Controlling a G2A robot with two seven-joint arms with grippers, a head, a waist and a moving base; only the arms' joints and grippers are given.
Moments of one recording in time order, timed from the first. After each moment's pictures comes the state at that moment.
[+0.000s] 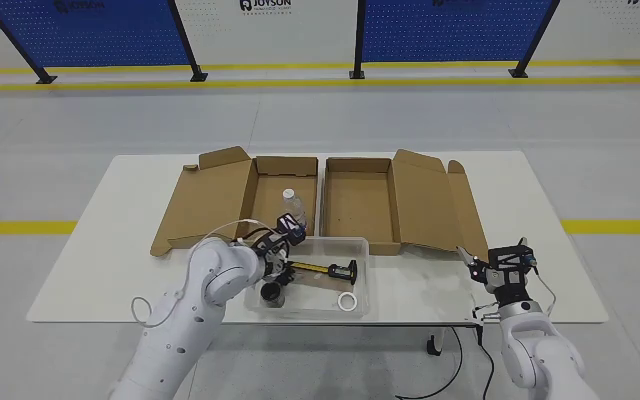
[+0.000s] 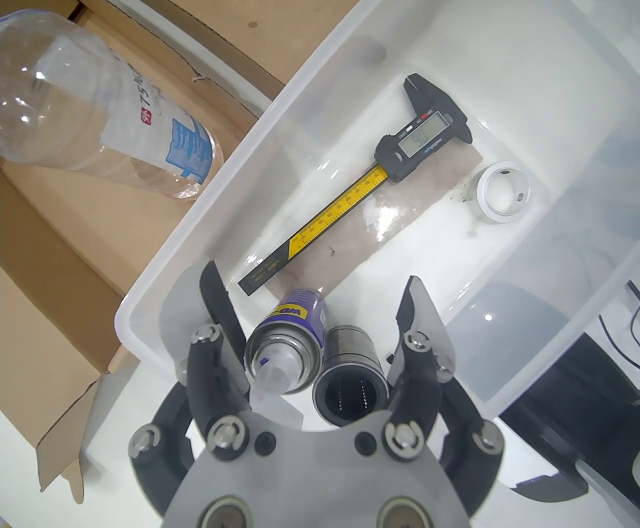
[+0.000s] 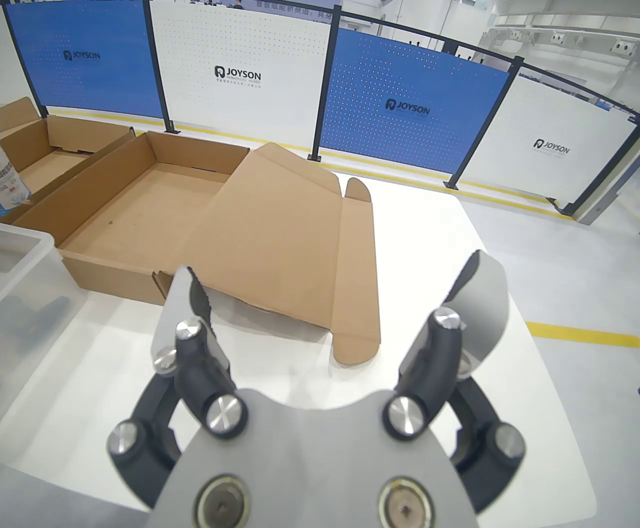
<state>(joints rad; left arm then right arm) 1.14 -1.22 -1.17 -1.62 1.10 -0.49 -1.09 -1.73 -1.15 1.60 -1.80 -1.33 0.00 0.00</state>
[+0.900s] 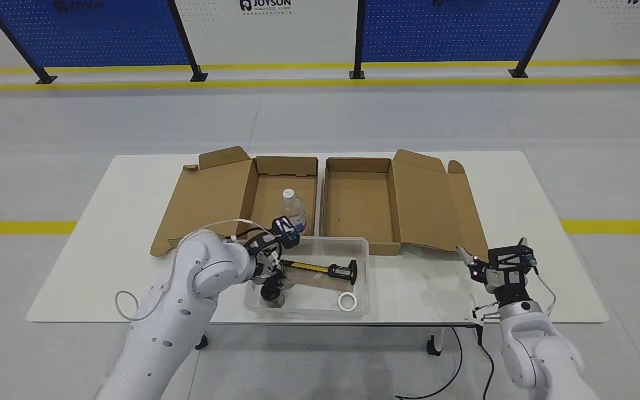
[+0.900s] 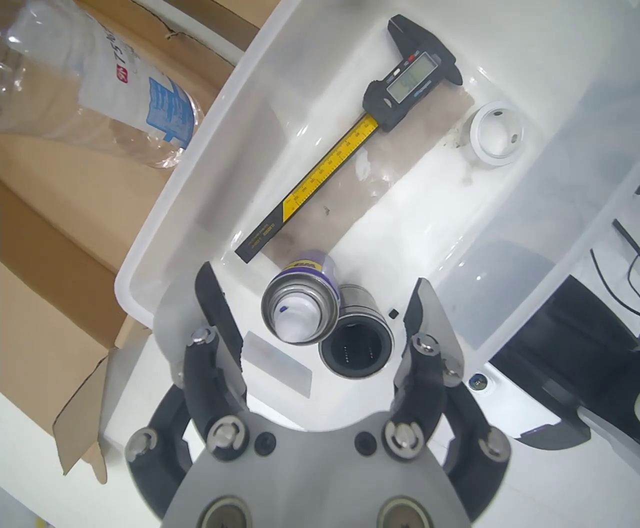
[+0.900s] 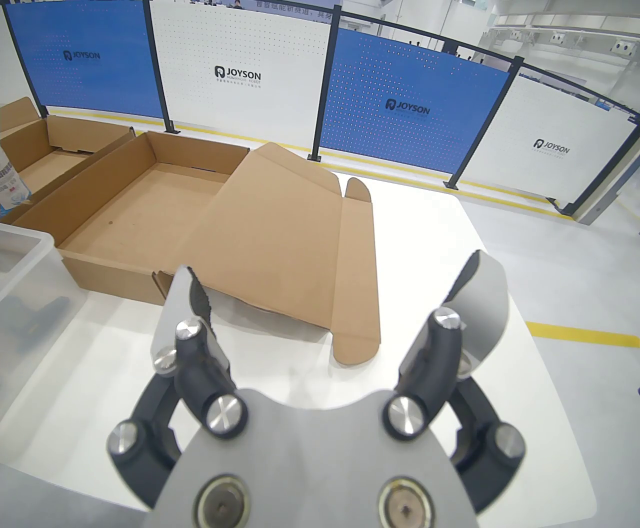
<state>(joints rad) 1.11 -1.18 -1.18 -1.62 1.00 -0.57 -1.23 -1.73 -1.15 1.60 -1.80 -1.33 0.00 0.00</state>
